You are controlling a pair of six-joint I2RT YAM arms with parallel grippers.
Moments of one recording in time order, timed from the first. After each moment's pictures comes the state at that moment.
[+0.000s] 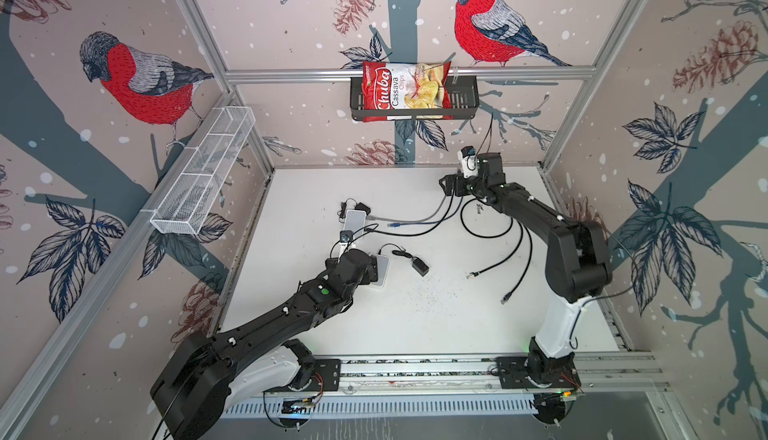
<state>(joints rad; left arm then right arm) -0.72 1.05 0.50 -0.17 -0.46 -0.55 0.32 1.93 1.49 -0.20 -0.21 0.11</state>
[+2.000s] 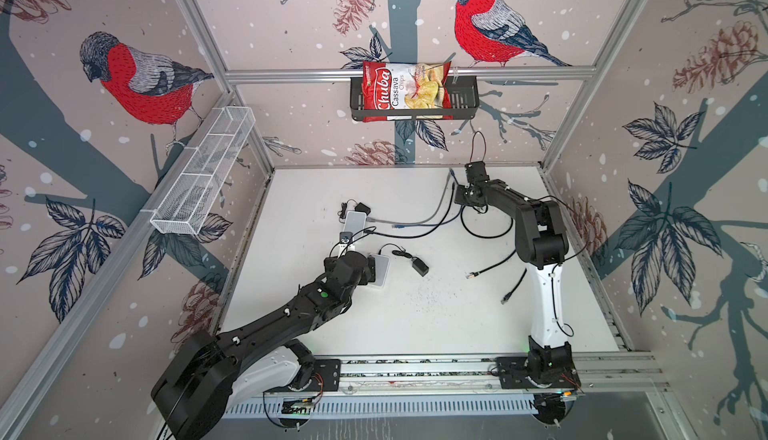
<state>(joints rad) -0.70 1.06 0.44 -0.07 -0.47 -0.46 0.26 2.33 1.77 -0.40 0.02 0.32</state>
